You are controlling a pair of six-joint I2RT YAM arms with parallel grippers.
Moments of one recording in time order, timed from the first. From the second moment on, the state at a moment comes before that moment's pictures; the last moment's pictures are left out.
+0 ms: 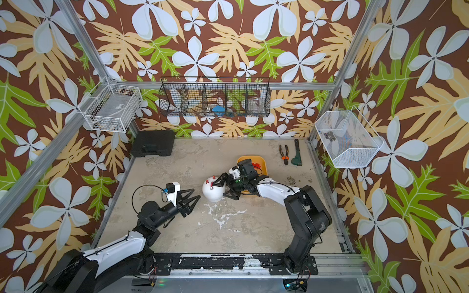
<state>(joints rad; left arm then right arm) -0.42 0.99 0.10 0.89 0.42 -0.33 0.53 1.71 1.01 -0.09 -0.74 1.04</state>
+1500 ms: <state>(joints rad) -0.40 1.37 0.54 0.45 0.78 -1.13 0.52 0.83 0.23 0.54 0.18 0.50</state>
